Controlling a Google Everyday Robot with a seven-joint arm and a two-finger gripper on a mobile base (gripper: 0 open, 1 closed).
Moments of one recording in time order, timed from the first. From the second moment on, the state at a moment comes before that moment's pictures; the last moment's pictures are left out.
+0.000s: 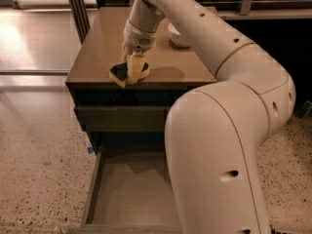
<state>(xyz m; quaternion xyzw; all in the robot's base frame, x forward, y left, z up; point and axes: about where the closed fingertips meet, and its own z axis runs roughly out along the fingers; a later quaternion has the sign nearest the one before) 0.700 0.078 0.835 -0.80 0.57 0.11 0.17</state>
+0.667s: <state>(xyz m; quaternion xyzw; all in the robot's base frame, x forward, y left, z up) 0.666 0.057 0.854 -0.79 0.56 0.15 0.19</state>
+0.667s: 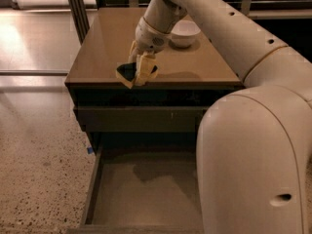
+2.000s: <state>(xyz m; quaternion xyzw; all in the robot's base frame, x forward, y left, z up) 0.564 0.020 0.835 -0.78 0.57 0.20 0.16</state>
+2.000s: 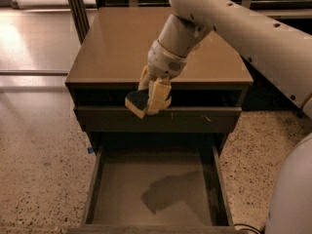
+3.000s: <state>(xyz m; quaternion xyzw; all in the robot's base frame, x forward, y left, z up) 0.520 -0.049 0.705 -0.73 0.63 0.26 0.09</state>
